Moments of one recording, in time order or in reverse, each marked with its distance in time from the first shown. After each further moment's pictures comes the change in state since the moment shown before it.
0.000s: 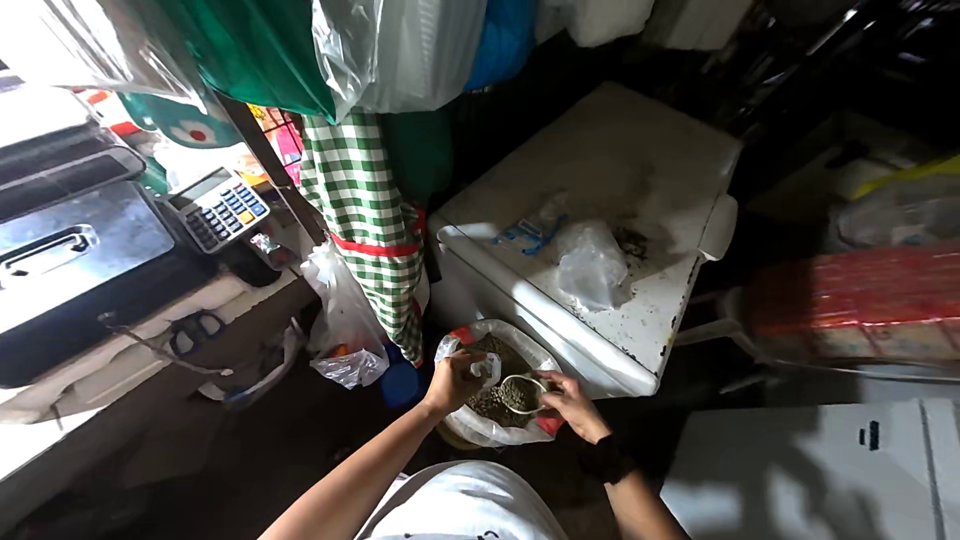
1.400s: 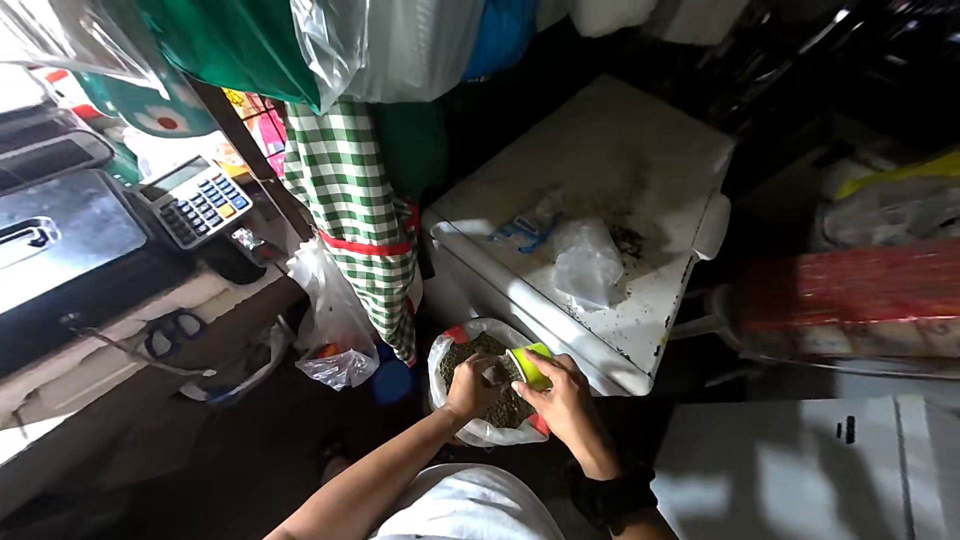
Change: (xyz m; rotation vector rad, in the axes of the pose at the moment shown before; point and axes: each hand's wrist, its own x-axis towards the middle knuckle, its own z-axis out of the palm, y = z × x) left_hand 0.013 0.015 0.036 0.148 -0.017 -0.005; right_hand -0.058 -0.099 0.043 -0.712 0.316 -0.342
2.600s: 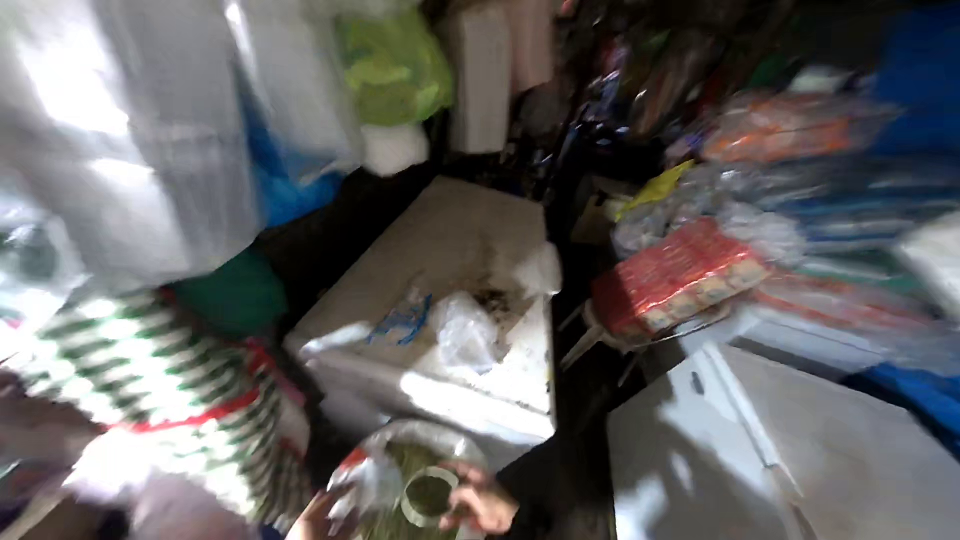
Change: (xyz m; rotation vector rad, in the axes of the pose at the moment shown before) left_hand -0.020 -0.031 -0.051 0.019 0.162 -0.023; right_hand 0.007 0.121 0.070 1.082 -0.296 0.382
